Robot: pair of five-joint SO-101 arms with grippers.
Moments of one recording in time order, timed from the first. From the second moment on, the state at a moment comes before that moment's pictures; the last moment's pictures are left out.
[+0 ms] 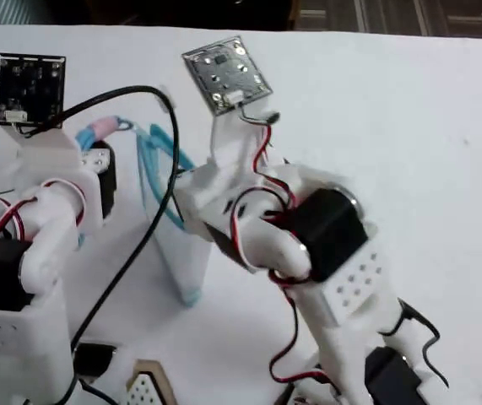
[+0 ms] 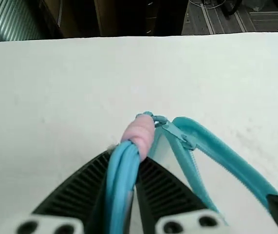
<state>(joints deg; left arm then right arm) -3.2 -43.2 -0.3 87.6 2.4 -45.5 -19.5 -26.3 96.8 -11.1</state>
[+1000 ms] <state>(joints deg) -3.0 -43.2 -0.3 87.6 1.7 -53.2 -80.1 46.1 64.7 -20.6</state>
